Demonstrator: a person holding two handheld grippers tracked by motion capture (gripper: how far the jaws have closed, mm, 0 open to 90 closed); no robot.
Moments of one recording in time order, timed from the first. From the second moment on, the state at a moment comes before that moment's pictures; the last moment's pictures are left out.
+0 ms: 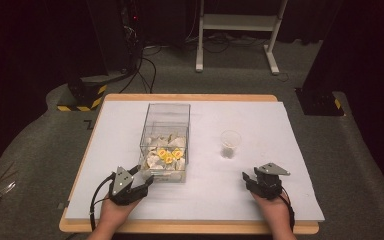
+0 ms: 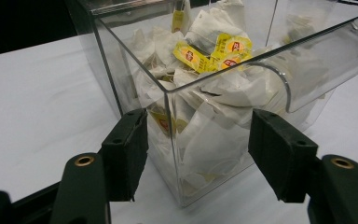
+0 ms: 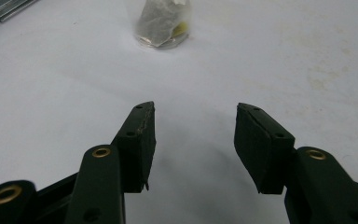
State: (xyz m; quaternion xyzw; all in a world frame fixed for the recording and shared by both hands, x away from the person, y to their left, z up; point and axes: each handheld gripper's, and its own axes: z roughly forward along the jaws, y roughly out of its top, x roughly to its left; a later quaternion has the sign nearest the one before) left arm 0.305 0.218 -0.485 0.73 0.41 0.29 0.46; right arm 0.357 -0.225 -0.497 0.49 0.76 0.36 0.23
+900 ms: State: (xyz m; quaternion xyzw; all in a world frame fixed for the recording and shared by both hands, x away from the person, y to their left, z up) left arm 0.312 0.218 -0.480 0.71 0.43 0.32 0.46; right arm 0.358 -0.218 -0.497 0.47 0.77 0.37 0.22
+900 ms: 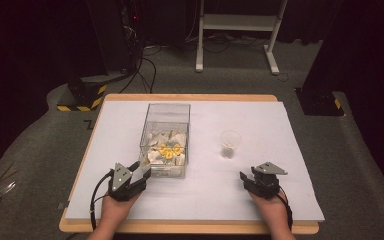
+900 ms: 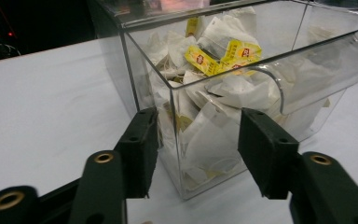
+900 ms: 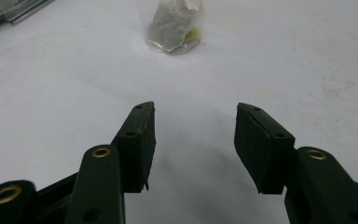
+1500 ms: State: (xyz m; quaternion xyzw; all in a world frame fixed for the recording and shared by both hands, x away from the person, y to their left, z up) left arm 0.333 0.210 -0.477 0.72 0.45 0.32 0.42; right arm 0.358 -0.221 -0.496 0.47 0.77 0.37 0.22
